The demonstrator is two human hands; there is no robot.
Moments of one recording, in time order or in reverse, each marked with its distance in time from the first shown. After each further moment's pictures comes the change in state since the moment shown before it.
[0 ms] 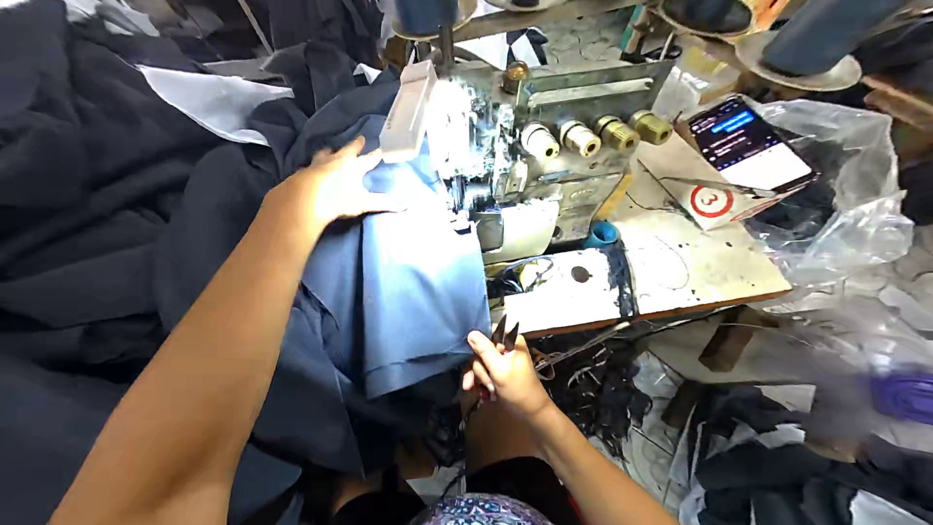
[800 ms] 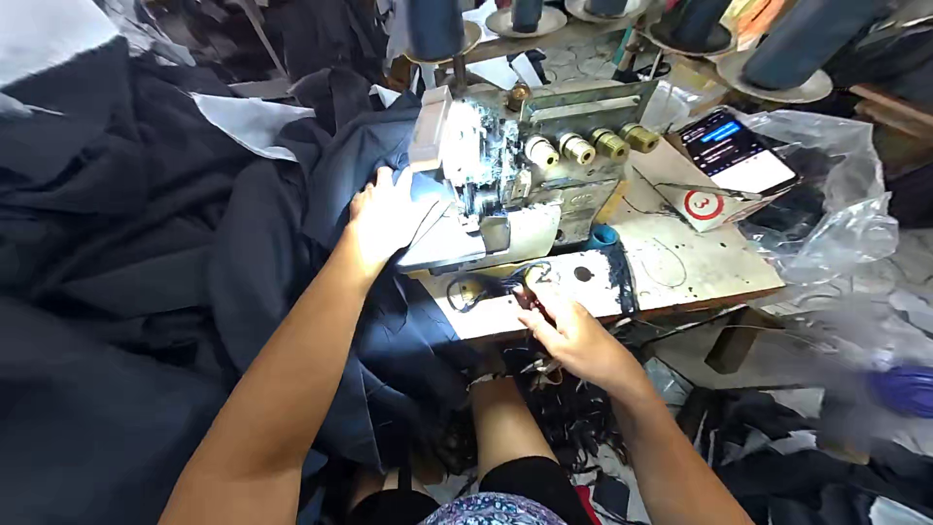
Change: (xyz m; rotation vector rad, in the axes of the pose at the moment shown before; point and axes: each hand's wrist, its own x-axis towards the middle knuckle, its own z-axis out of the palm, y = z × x) left_hand -0.014 0.045 0.023 0.026 0.093 -0.180; right_hand 0.006 -0.078 -0.049 -1.003 -0.149 -0.256
